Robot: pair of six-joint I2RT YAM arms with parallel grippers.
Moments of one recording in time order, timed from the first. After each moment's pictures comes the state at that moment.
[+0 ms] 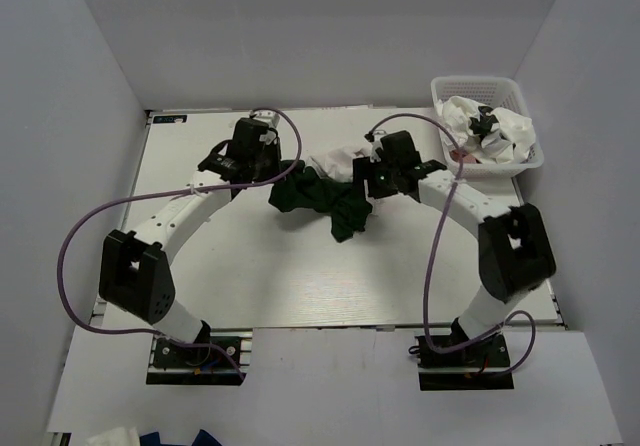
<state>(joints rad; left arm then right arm) -0.44 1.56 1.28 -0.44 0.00 -0.37 0.47 1.64 1.17 -0.34 -0.21 0.21</state>
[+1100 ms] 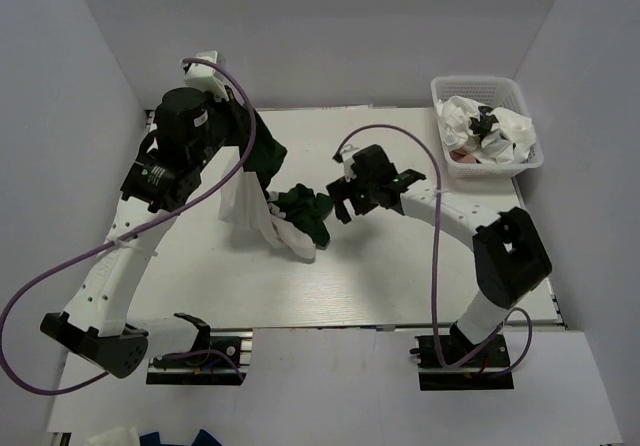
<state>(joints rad) -0.44 1.23 1.58 -0.53 -0.11 -0.32 0.63 1.63 1.19 -0.39 -0.09 0.02</state>
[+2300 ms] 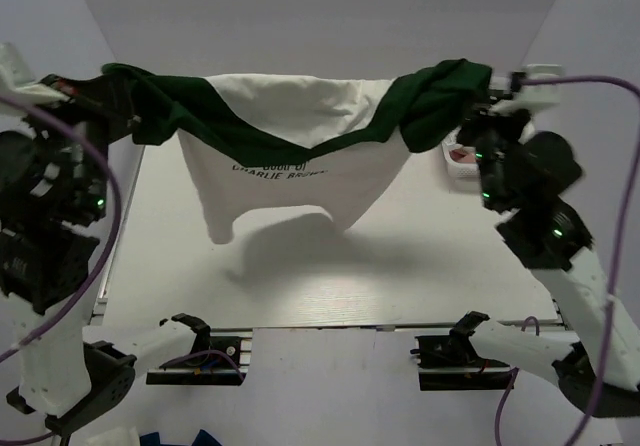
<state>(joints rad) -0.44 1.09 2.03 -0.68 -0.54 -0.36 0.71 1.04 1.47 -0.25 0.65 -0.08</state>
